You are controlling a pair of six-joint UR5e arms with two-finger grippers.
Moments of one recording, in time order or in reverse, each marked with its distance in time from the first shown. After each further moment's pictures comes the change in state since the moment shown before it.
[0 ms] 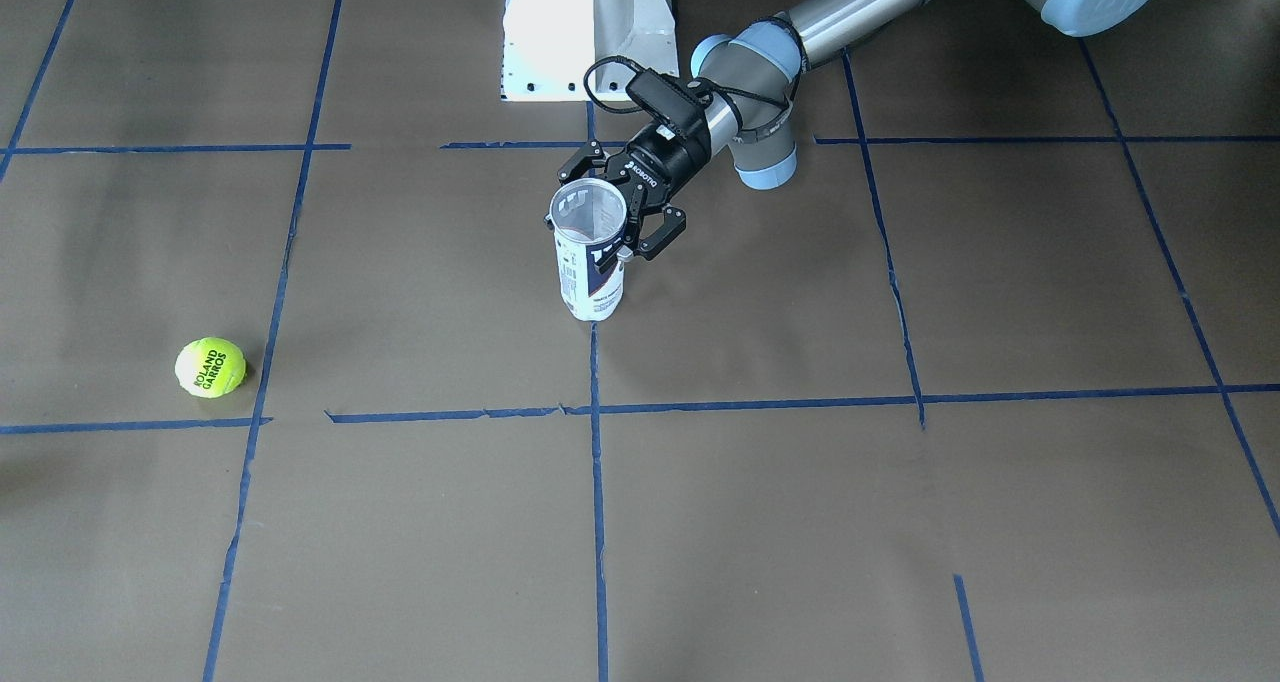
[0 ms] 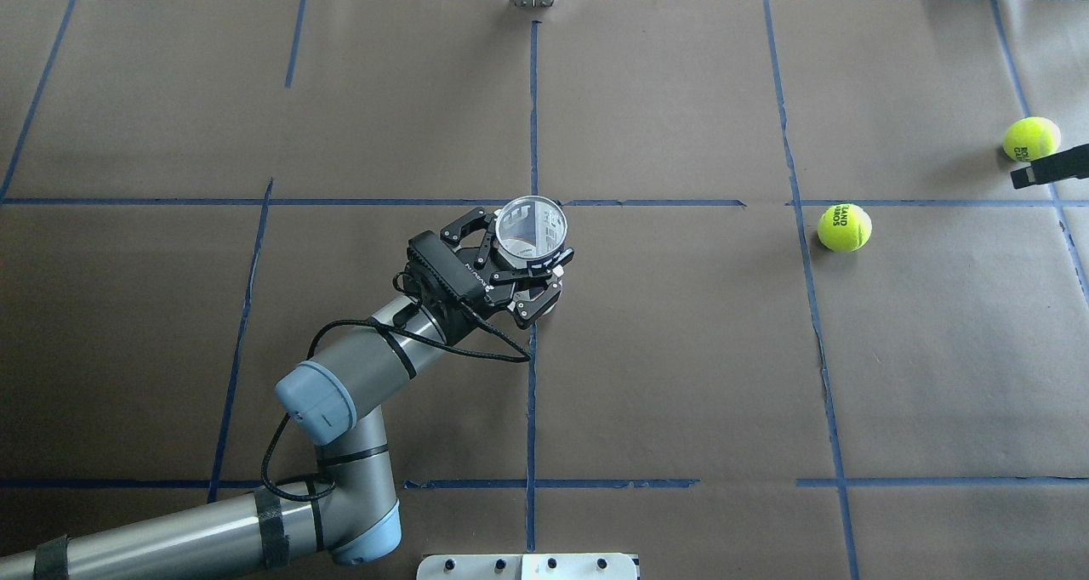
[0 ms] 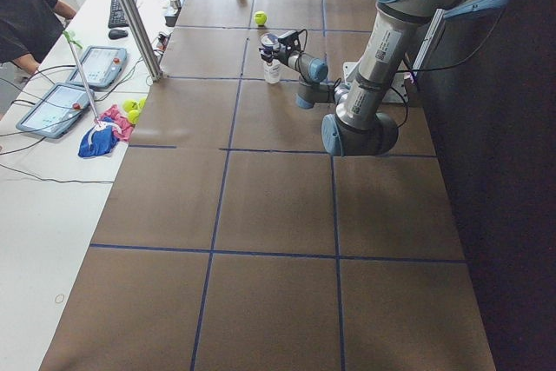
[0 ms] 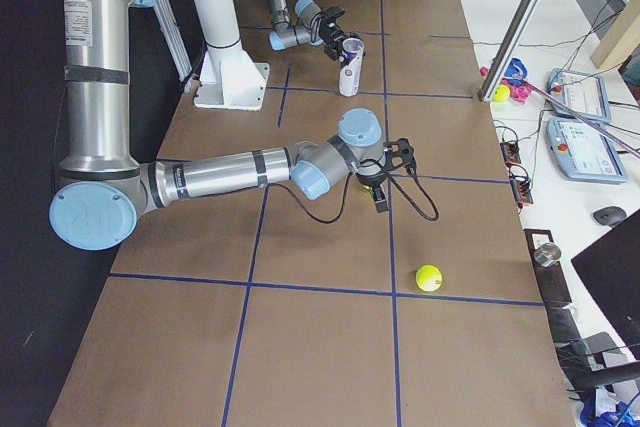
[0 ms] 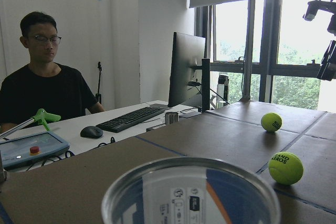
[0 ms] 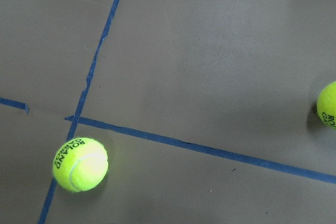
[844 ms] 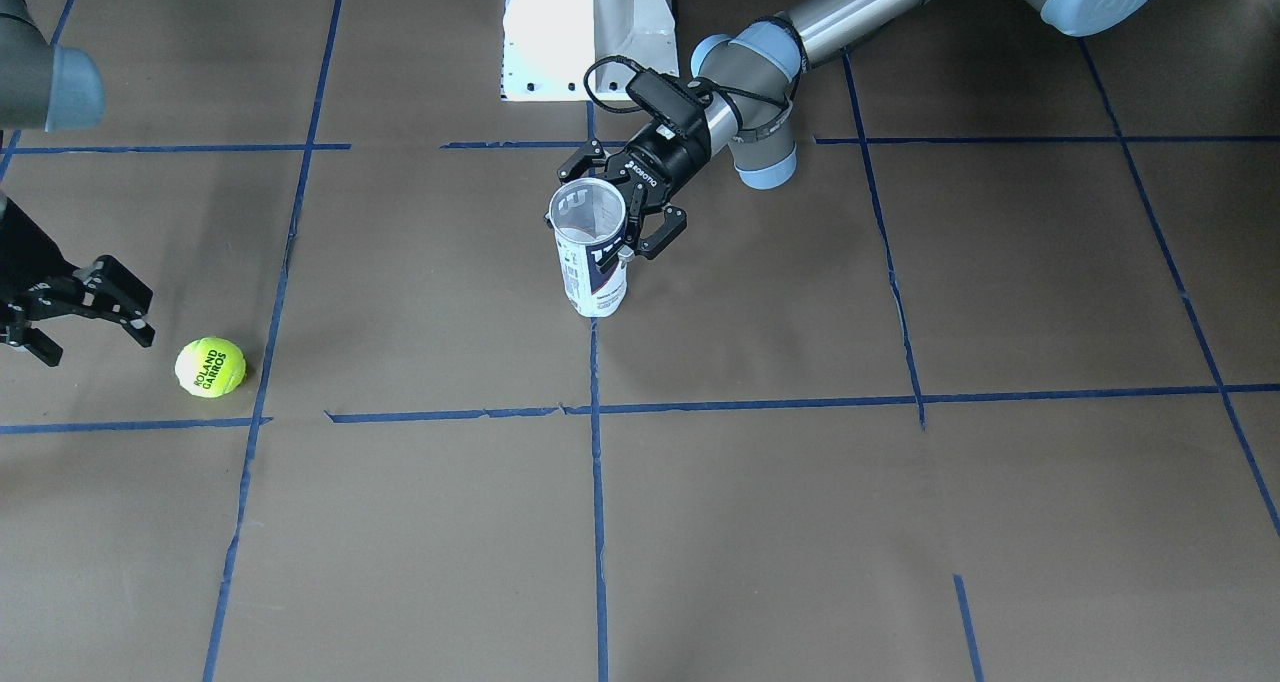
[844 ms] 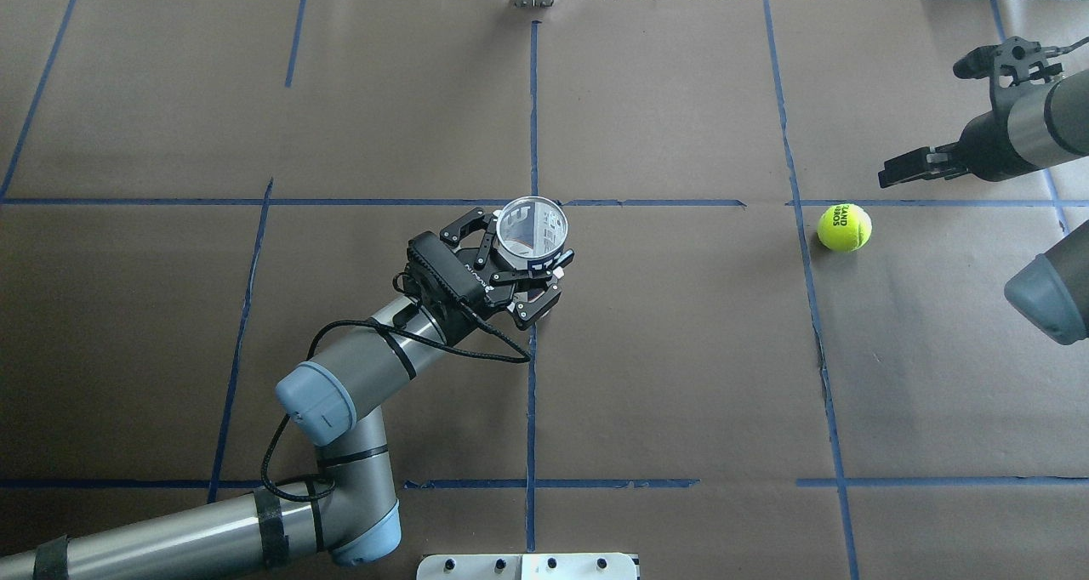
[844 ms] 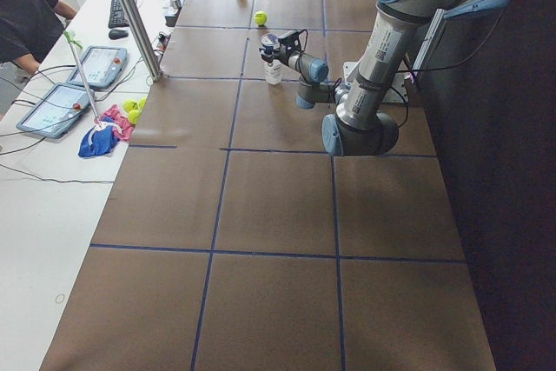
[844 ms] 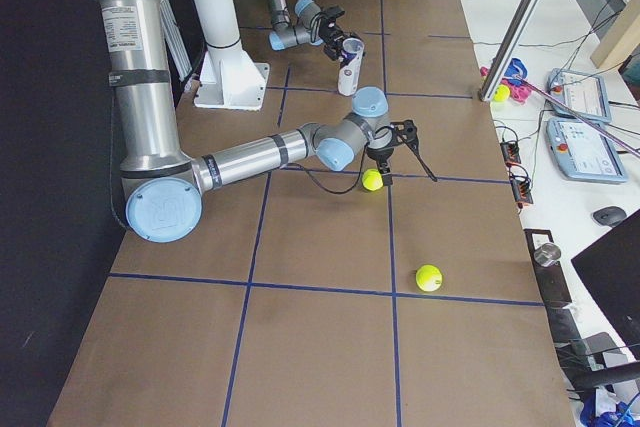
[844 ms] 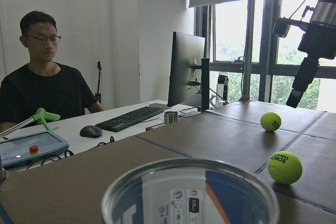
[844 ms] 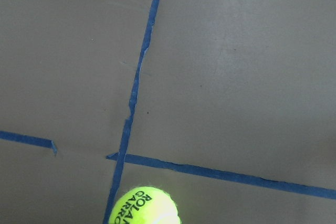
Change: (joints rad) left arm 0.001 0.000 0.000 0.000 0.000 -0.001; right arm -0.219 0.147 -0.068 -0.002 -0.173 0.231
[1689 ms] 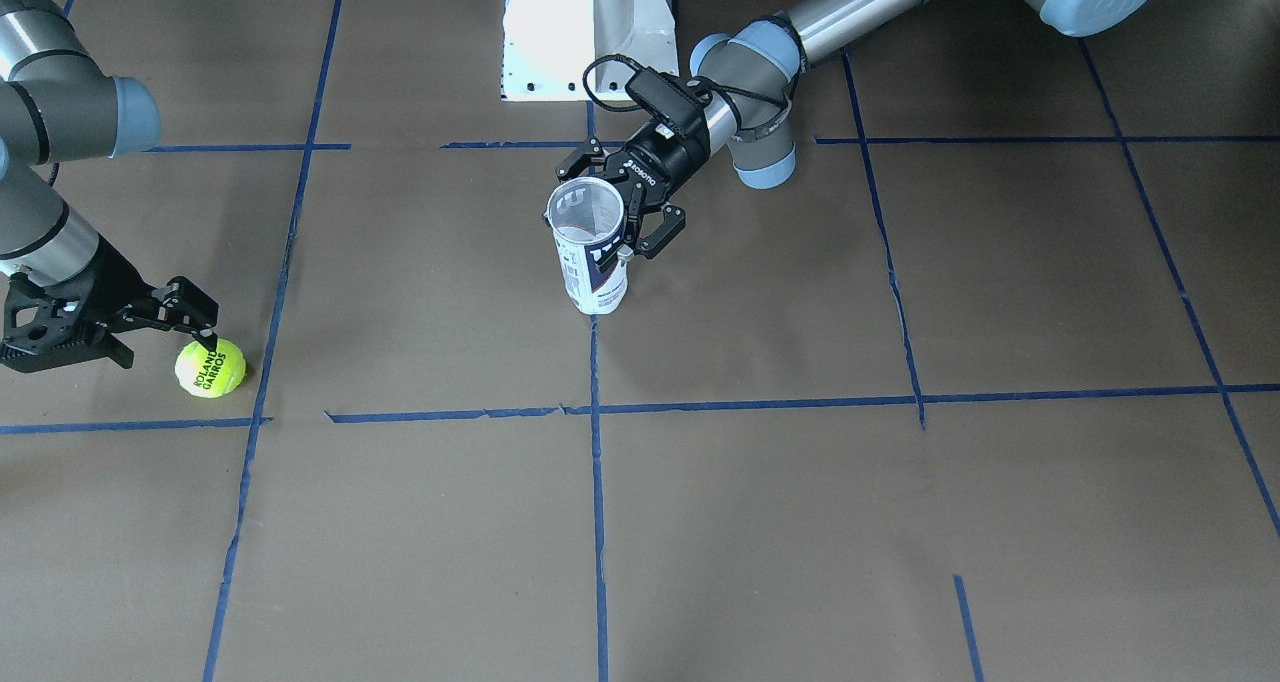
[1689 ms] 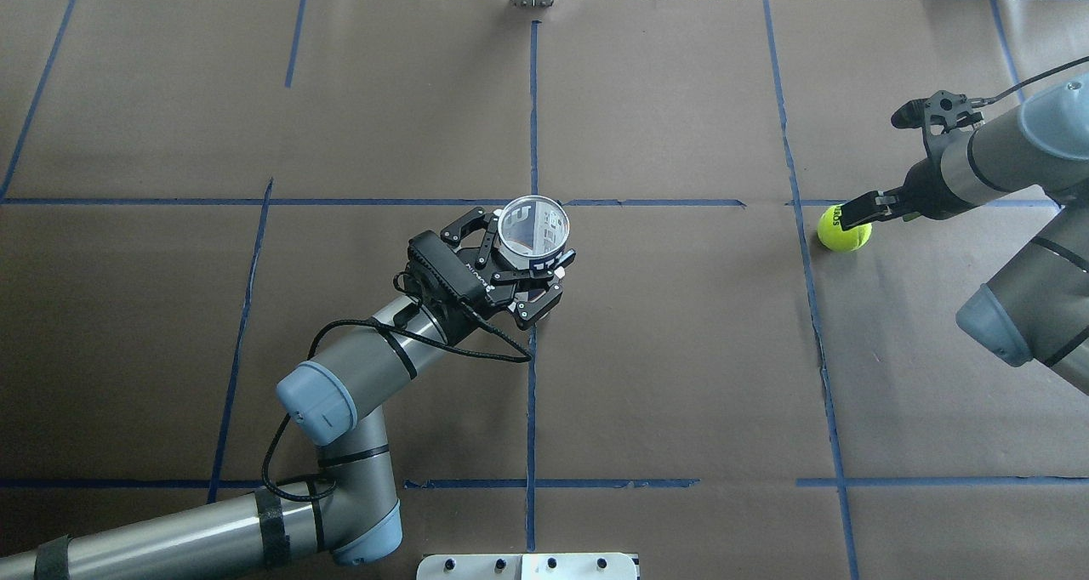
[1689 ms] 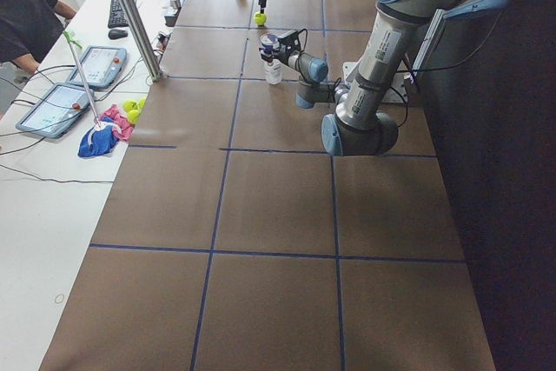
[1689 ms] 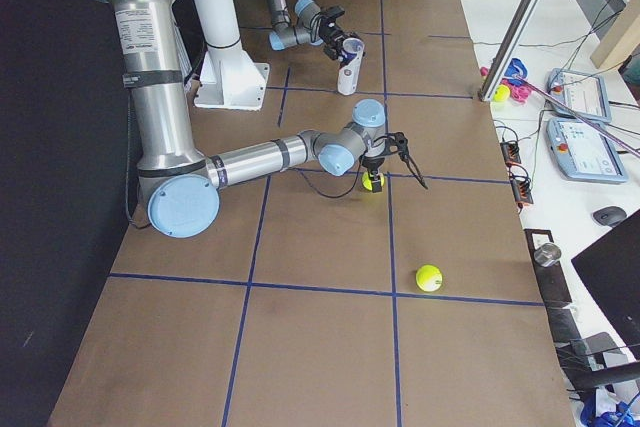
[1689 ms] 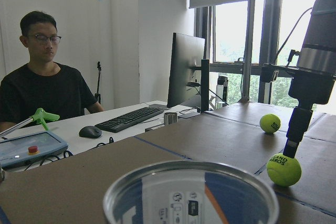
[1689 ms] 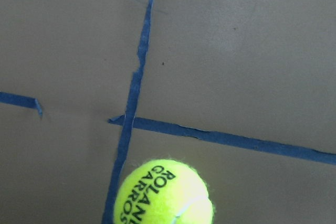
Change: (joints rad) left arm 0.000 -0.001 -0.001 0.000 0.000 -0.004; right arm -0.096 0.032 -0.083 -0.002 -0.003 0.013
